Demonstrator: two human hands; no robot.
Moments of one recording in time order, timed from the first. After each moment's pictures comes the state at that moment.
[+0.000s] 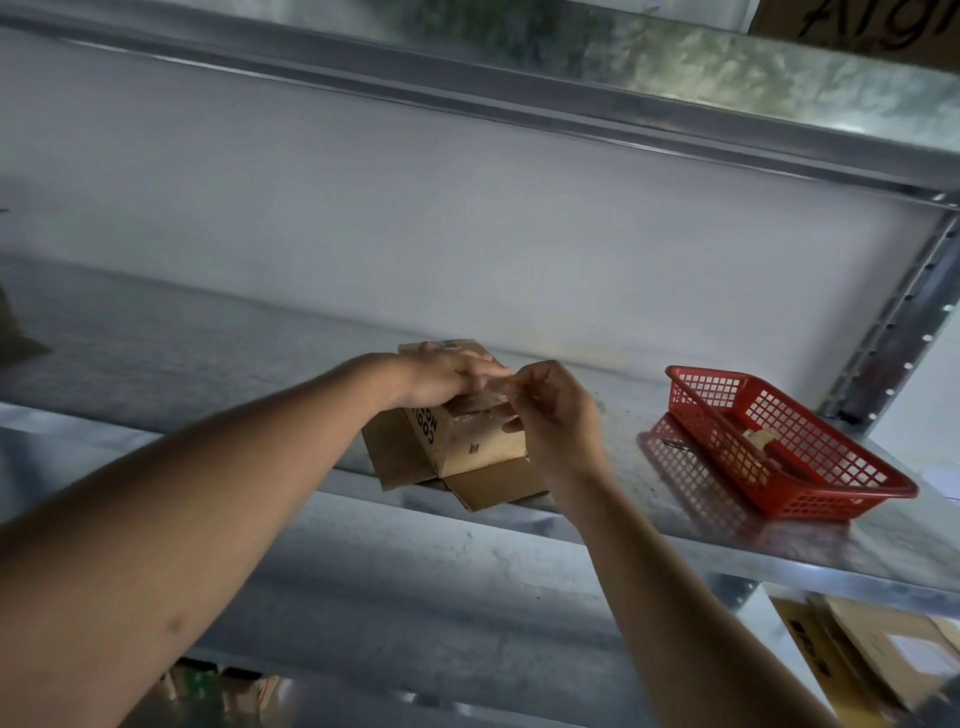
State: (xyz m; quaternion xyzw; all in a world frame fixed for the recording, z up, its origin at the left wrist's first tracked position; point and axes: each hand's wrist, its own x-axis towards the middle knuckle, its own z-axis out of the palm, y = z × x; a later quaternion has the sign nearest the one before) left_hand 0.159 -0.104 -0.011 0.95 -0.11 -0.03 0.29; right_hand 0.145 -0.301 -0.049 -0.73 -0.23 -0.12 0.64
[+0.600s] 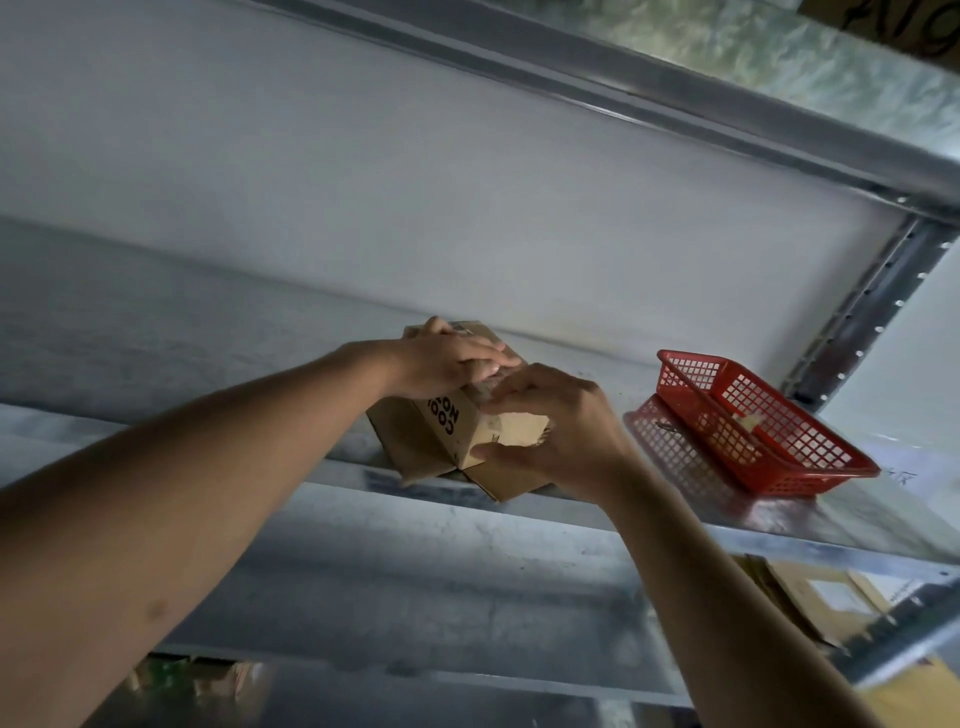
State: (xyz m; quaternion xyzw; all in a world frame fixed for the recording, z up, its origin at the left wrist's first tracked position) left_hand 0.174 -0.070 -0.019 0.96 -0.21 -0.02 0.20; right_hand 0.130 -0.300 -0.030 -0.84 -0.43 -0.24 0.21
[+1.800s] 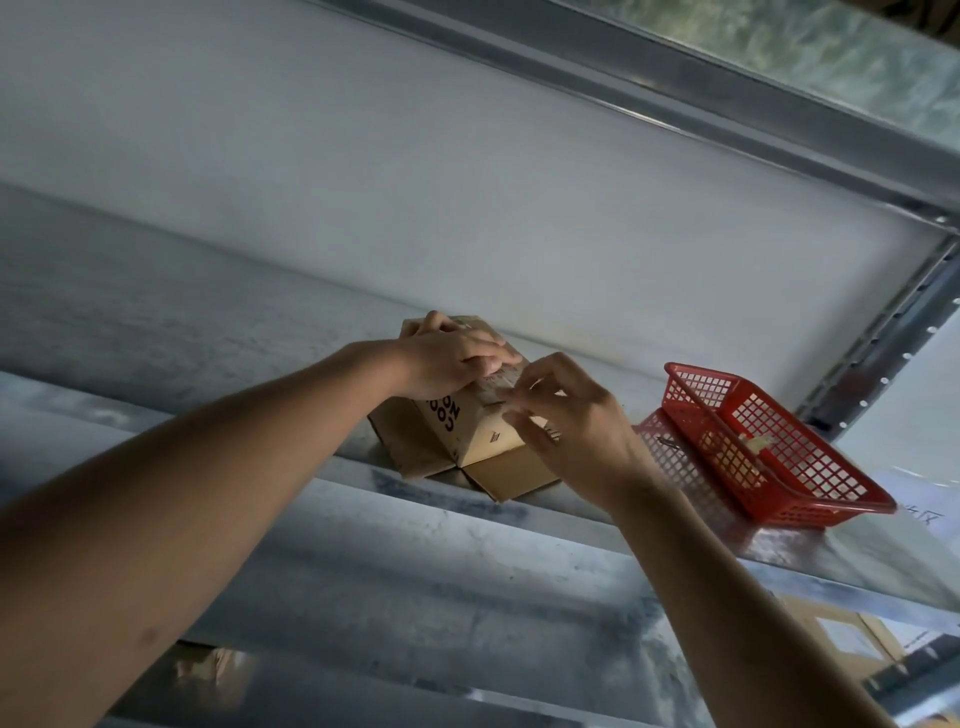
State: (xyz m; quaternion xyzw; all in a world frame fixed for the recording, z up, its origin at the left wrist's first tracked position) left_hand 0.181 -0.090 -0.028 0.96 -0.17 0.02 0.21; right_hand 0.156 -0.324 -0.033 -0.79 -0.50 -0.32 0.18
